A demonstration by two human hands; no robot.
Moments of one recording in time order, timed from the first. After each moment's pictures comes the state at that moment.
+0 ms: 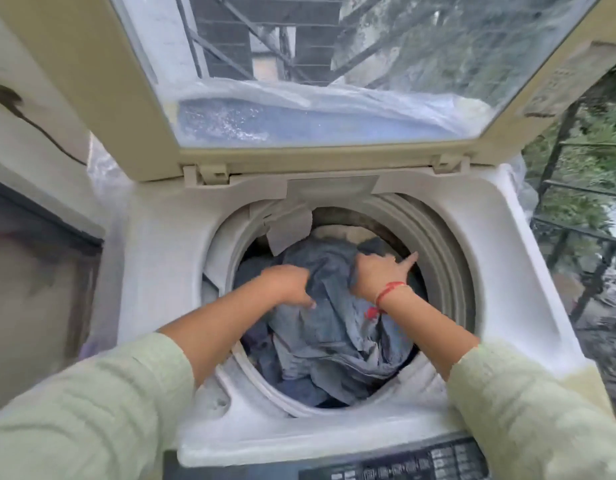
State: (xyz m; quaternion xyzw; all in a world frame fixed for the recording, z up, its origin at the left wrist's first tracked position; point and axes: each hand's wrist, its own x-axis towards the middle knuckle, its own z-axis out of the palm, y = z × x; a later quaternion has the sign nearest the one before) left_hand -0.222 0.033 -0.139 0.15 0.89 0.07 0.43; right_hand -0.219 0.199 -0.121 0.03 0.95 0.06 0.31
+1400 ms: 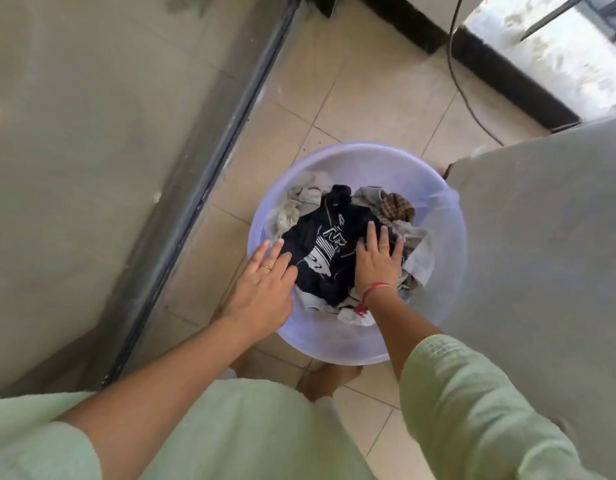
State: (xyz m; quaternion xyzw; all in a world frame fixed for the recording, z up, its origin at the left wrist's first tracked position) left_hand 0.072 -0.405 -0.546 -0.03 0.97 0.11 0.20; right_hand -0.076 -0.246 -0.607 -0.32 0.87 0.26 0.28
